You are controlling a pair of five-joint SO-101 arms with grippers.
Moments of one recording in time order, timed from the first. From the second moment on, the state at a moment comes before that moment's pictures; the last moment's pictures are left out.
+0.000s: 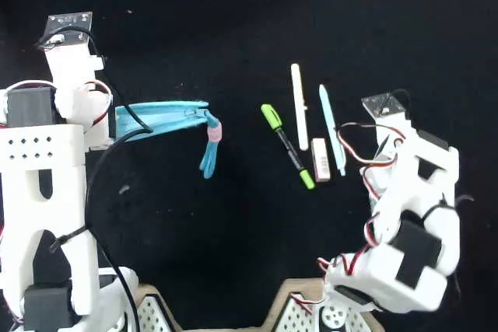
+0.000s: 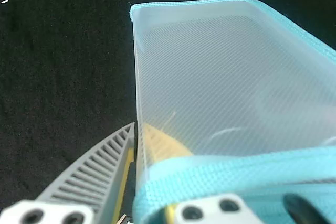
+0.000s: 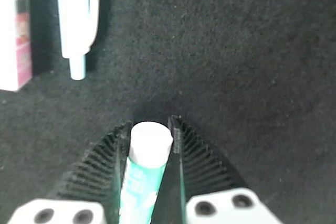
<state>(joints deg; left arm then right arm) -10.3 -19.6 3.8 97.0 -1.5 30.0 -1.1 39.4 55.5 42.7</state>
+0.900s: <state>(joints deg) -10.3 -19.6 3.8 97.0 -1.5 31.3 -19.8 59.0 57.5 37.1</state>
